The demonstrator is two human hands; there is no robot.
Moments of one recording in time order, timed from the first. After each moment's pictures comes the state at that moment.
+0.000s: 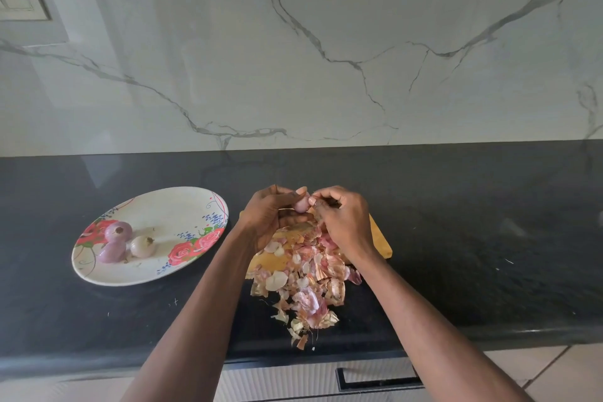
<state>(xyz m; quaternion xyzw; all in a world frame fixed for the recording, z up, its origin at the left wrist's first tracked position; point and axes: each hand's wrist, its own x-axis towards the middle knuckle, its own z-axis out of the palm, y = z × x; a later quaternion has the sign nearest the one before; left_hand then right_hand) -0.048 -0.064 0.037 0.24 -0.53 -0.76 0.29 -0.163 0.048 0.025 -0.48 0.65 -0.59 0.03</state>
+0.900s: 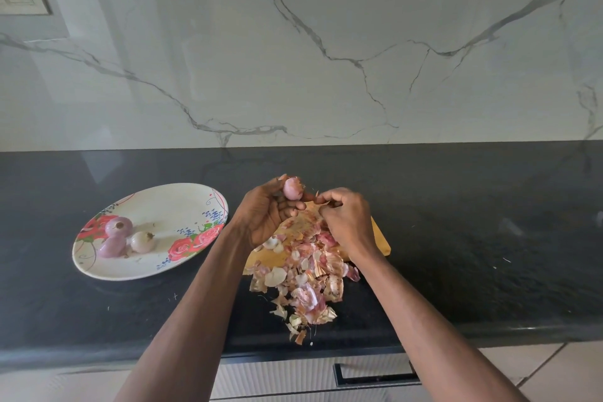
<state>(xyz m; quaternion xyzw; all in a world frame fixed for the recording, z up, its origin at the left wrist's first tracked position) -0.046 -0.067 0.041 0.18 -0.47 -0.82 0.28 -0.170 0.045 0.017 -0.43 0.72 -0.55 0.04</state>
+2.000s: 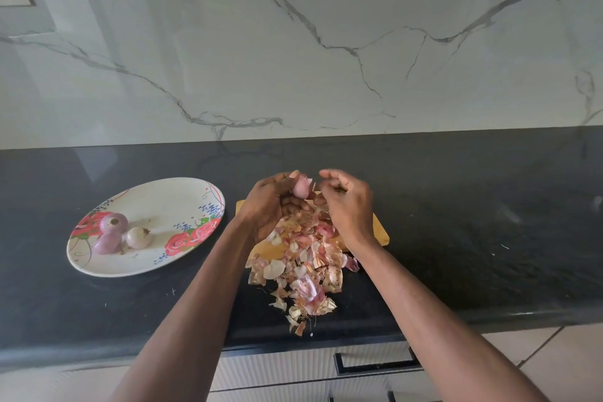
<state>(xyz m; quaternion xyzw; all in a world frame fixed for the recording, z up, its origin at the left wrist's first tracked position) -0.053 -0.062 0.032 0.19 -0.57 -0.75 0.28 -0.170 0.042 0.014 -0.39 0.66 -0.64 0.00</state>
